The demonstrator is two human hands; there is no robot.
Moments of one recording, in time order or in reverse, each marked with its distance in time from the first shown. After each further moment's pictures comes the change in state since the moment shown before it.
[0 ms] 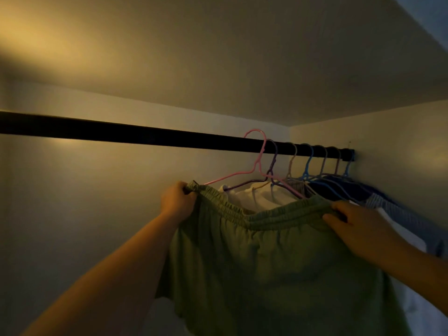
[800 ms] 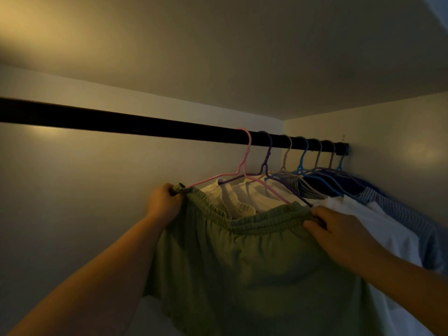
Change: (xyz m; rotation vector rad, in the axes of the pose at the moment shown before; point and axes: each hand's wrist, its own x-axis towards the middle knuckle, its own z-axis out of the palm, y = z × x) left_hand 0.008 -0.023 0.010 0.010 0.011 -0.025; right_hand -0.006 -0.007 0.027 0.022 -0.052 -0.048
